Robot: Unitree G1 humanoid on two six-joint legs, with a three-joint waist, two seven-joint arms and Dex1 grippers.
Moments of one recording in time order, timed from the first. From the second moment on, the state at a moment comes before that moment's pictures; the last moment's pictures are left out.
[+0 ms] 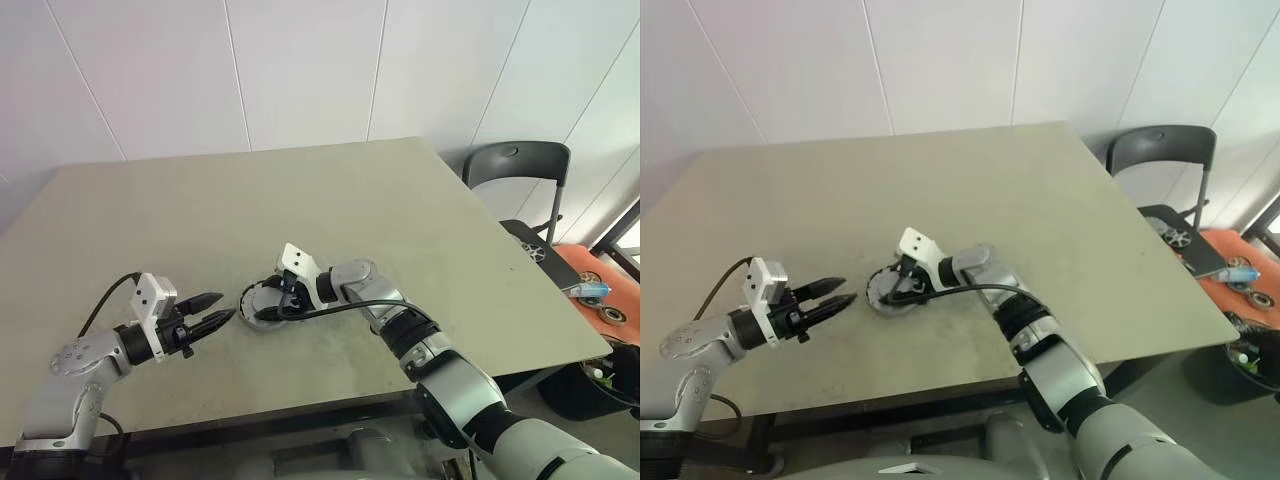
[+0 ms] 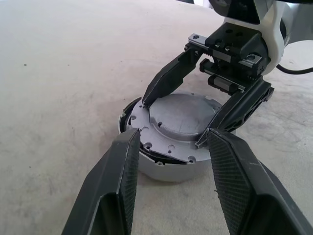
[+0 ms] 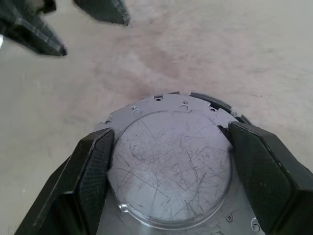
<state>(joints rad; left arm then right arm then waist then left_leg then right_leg) 0.09 0.65 0.23 -0.15 -0.52 0.34 -0.97 -0.79 0.01 0.34 0.72 0.03 0.28 1.00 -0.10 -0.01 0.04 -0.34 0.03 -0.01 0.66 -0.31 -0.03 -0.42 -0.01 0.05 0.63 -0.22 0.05</state>
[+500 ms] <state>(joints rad) 0.11 0.64 0.24 -0.13 -0.52 0.30 -0.98 -0.81 0.03 0.31 0.75 0.02 0.30 0.95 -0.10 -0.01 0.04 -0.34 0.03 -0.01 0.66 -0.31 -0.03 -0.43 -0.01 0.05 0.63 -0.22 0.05</state>
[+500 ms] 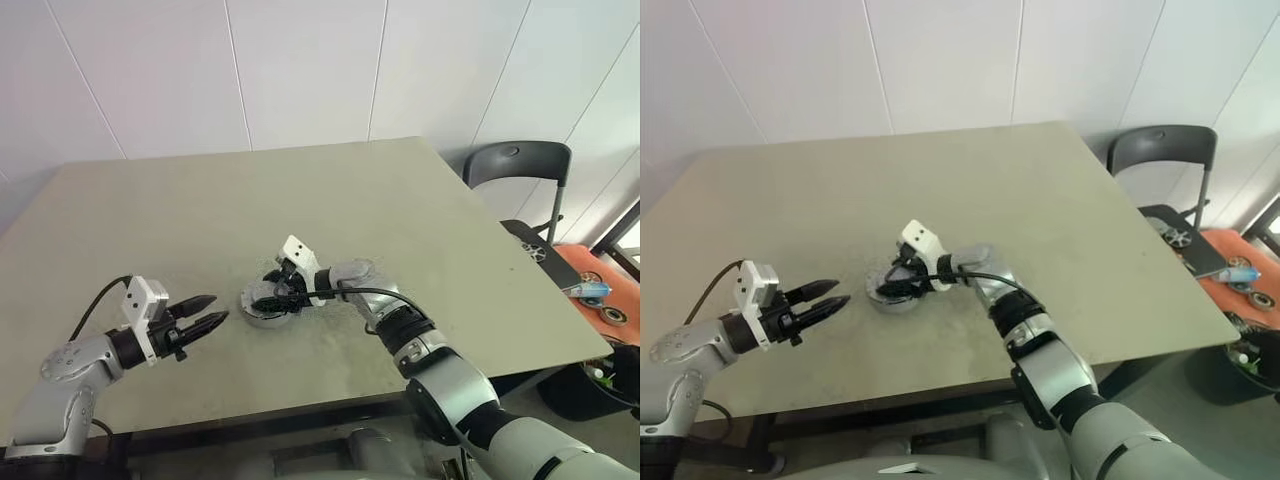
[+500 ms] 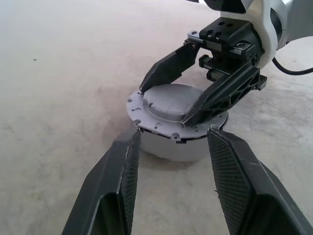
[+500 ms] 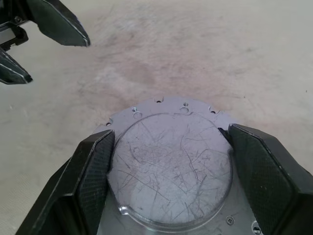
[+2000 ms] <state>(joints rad) 0.10 0.65 0.24 -0.06 -0.50 0.27 -1.02 -0.79 0.00 0.36 0.78 -0.04 0.13 0.99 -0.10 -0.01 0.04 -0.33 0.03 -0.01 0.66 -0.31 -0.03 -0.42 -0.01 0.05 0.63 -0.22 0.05</state>
